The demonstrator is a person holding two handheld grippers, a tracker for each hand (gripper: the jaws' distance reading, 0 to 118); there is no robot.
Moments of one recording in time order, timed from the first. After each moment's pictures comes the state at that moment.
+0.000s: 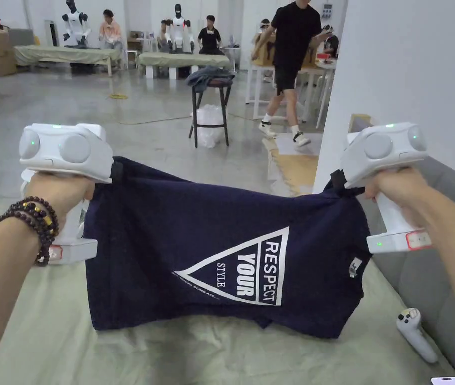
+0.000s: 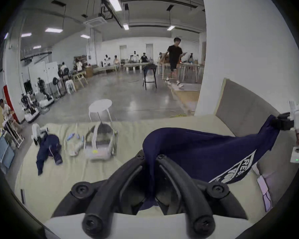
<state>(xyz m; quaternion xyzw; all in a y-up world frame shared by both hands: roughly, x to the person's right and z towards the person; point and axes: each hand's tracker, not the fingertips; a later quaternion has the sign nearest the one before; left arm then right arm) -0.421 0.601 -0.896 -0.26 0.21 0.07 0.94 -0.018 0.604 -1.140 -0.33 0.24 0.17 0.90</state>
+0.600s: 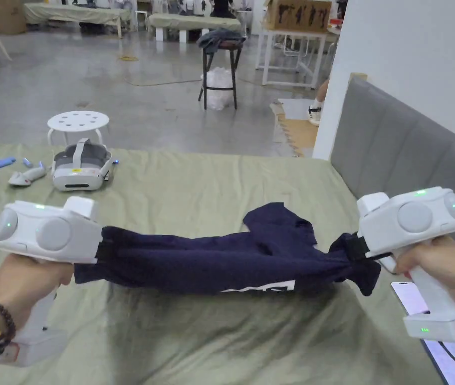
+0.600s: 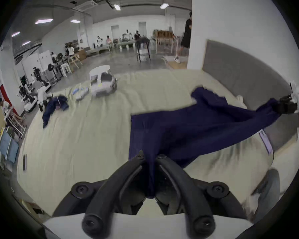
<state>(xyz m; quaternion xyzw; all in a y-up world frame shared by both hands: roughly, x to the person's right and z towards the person) -0.264 0.478 -0.593 -0.40 0.17 0.06 0.90 0.133 0.502 -0.855 -0.41 0.30 0.22 0.84</state>
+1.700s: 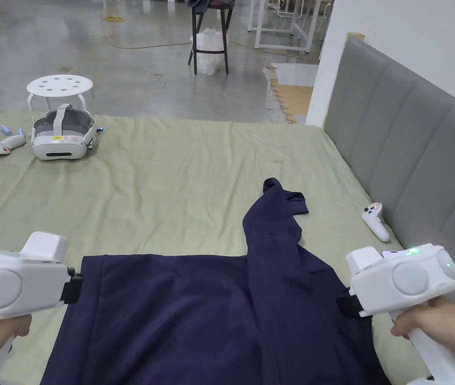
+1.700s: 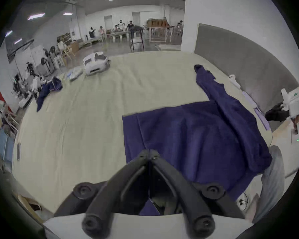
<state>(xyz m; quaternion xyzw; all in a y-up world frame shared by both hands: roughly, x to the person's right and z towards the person) -0.264 0.441 -0.585 -0.42 0.16 0.07 0.89 0.147 0.427 -0.844 -0.48 0.31 0.23 0.79</state>
